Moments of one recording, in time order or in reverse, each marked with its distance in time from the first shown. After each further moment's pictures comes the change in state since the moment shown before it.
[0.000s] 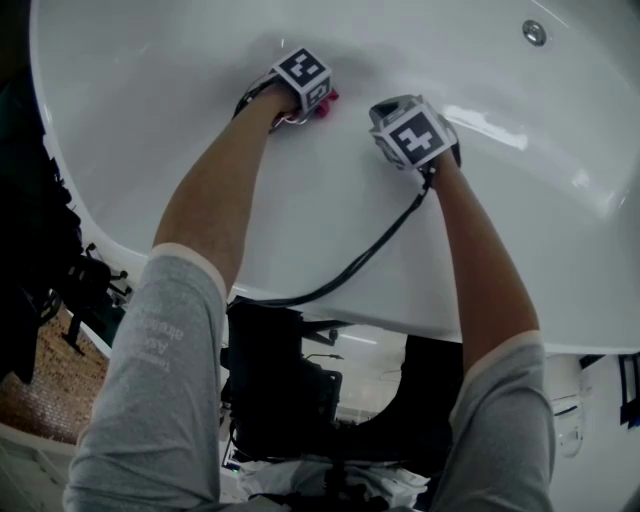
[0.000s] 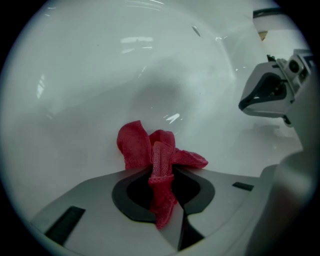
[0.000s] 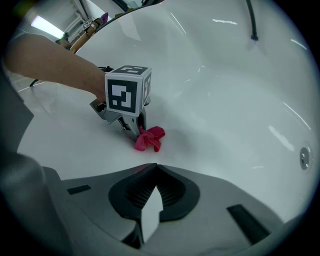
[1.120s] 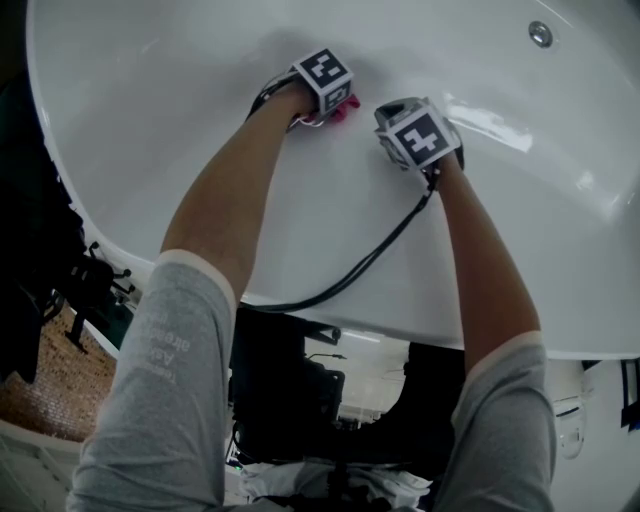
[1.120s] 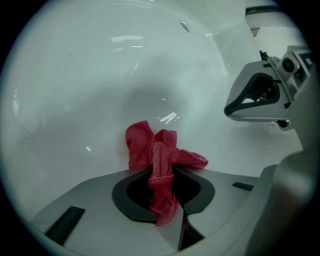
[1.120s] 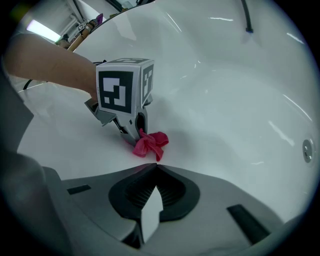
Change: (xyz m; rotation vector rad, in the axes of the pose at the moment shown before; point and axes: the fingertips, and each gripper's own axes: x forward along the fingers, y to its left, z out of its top) left arm 0.005 -0.024 0.016 0.080 0.024 -0.041; right arm 0.010 -0.001 -0.004 0.039 -0.006 0.013
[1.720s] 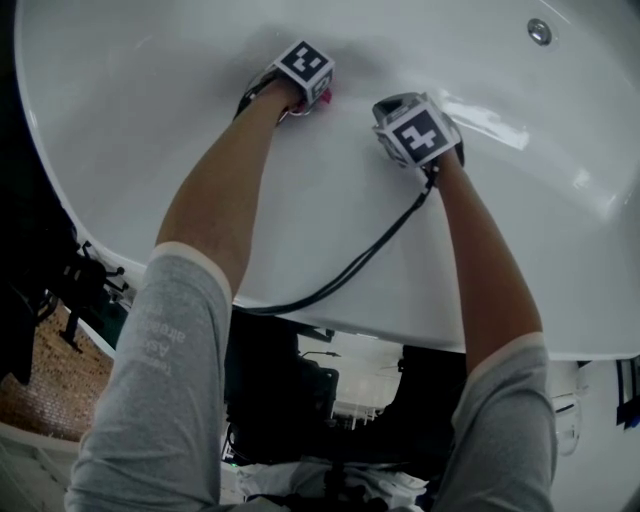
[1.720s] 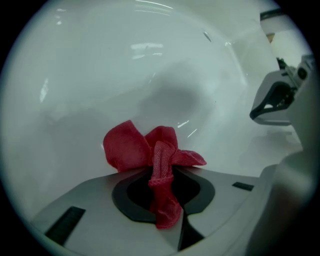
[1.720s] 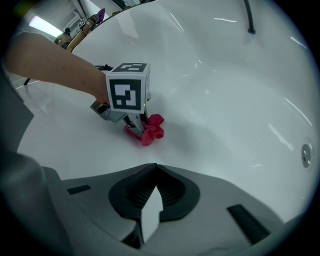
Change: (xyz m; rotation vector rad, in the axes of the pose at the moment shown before) left arm -0.007 0.054 -0.009 -0.140 -0.039 0.197; right arm -0.001 -0.010 -0.004 -0.034 0.013 -0.016
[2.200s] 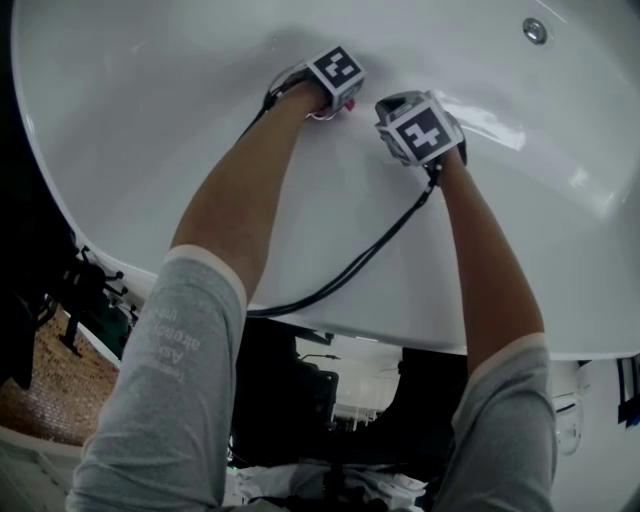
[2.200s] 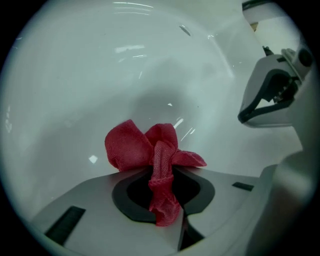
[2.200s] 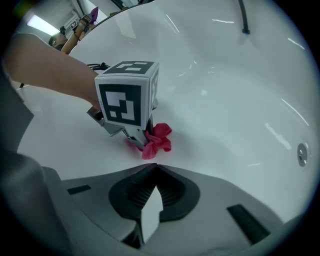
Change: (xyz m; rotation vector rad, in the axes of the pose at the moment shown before) left arm 0.007 -0.046 0.046 0.138 -0.043 -0.049; right arm -0.006 -0.012 0.000 0.016 -0.001 -0.020
